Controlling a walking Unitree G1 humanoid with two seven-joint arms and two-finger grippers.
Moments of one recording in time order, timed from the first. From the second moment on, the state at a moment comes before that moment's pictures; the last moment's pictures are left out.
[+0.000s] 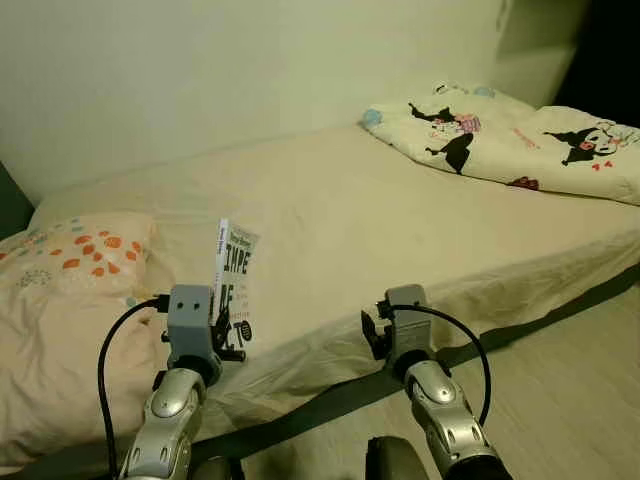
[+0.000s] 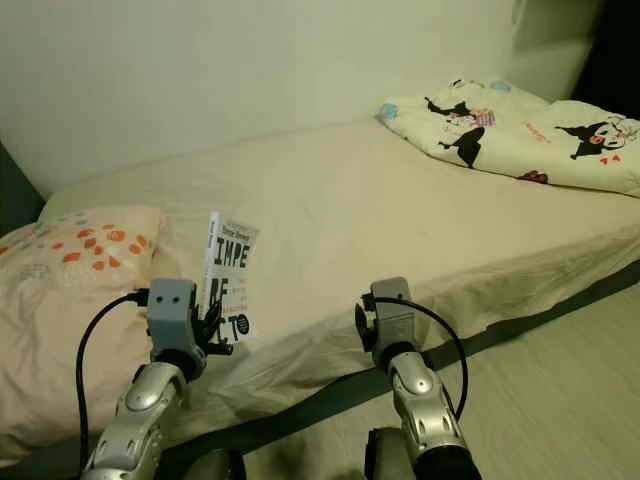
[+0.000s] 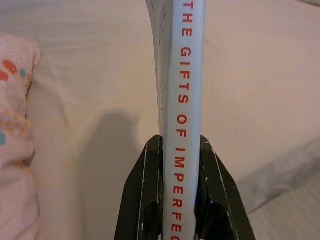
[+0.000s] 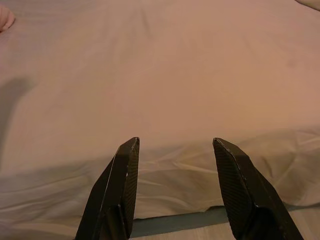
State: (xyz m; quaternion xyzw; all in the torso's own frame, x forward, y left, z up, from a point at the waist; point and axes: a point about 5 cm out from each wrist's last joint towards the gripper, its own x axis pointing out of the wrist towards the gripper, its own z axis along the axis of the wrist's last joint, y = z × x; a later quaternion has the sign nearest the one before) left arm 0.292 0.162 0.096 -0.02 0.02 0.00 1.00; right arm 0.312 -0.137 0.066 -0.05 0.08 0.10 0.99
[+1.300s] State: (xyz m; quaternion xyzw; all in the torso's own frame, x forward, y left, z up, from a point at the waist) left arm 0.324 0.187 0.082 -0.47 0.13 0.28 0.82; right arm 0.326 -0.129 0.083 -0.04 0.07 0.12 0.99
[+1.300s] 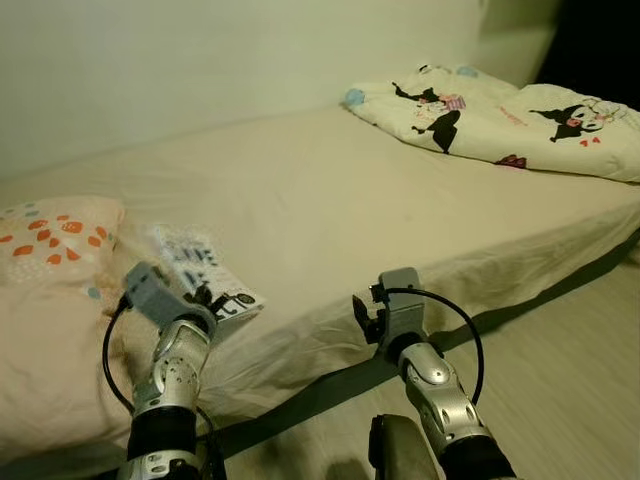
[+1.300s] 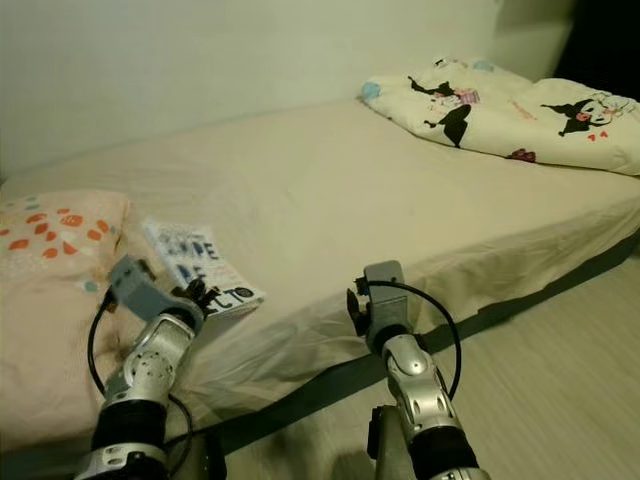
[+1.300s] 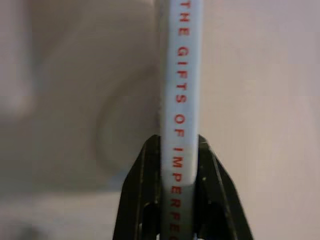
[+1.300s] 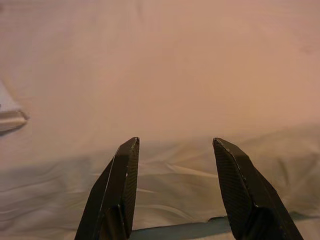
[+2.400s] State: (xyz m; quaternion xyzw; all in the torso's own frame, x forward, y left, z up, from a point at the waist) left arm 0.303 0.176 0.083 -0.52 0.23 0.32 0.76; right arm 0.331 -0.131 0.089 -0.05 0.08 0.14 0.99
